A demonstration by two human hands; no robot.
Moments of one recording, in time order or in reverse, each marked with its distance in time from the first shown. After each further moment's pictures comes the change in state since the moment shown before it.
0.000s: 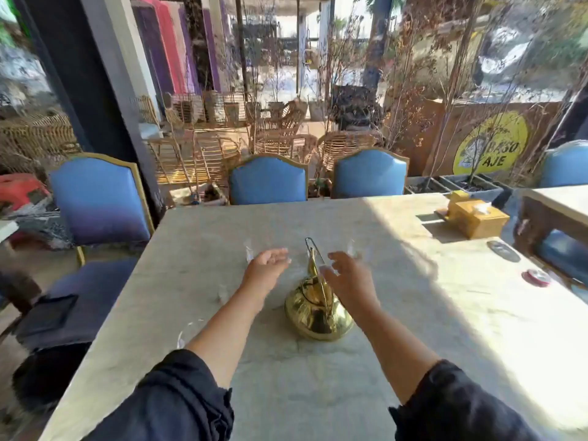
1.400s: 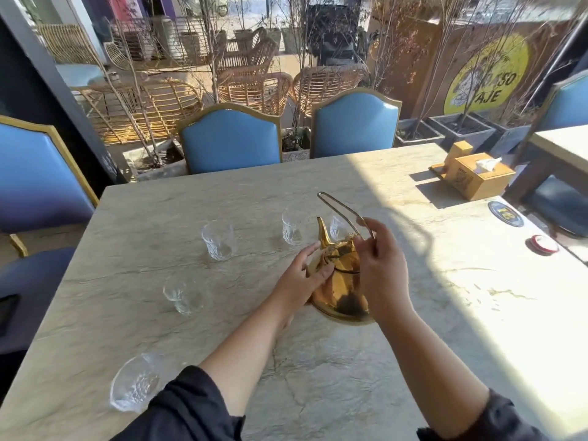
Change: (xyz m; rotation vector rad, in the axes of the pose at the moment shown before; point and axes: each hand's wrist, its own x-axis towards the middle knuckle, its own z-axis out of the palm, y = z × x) left_hand 0.056 -0.026 0.106 -0.076 -0.462 -0.124; right_hand 0.066 0.046 -0.035 0.304 0.284 0.126
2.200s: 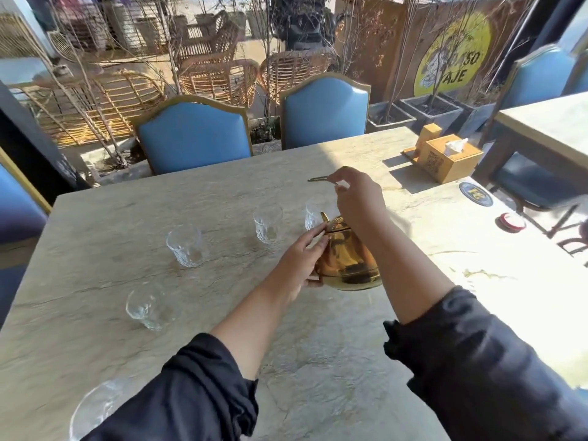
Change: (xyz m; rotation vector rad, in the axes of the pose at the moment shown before) left_hand 0.052 0.027 0.042 -0.063 -0.010 -0.118; right_hand 0.098 -0.038 -0.007 -0.355 -0.077 0.007
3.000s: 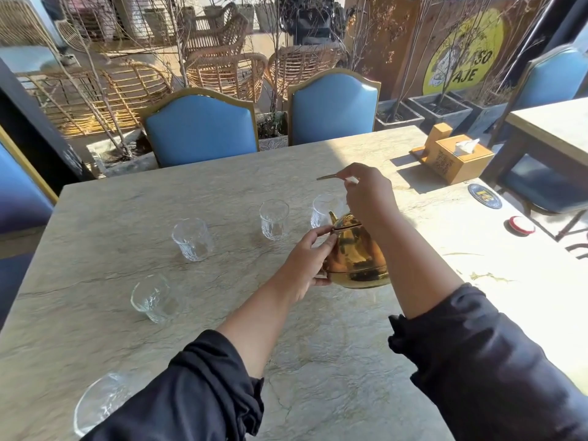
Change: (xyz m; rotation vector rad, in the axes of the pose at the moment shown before) left_hand -0.001 0.000 0.001 -0.065 -0.004 -0.038; right_hand 0.011 0.001 0.003 -0.026 0.003 0.004
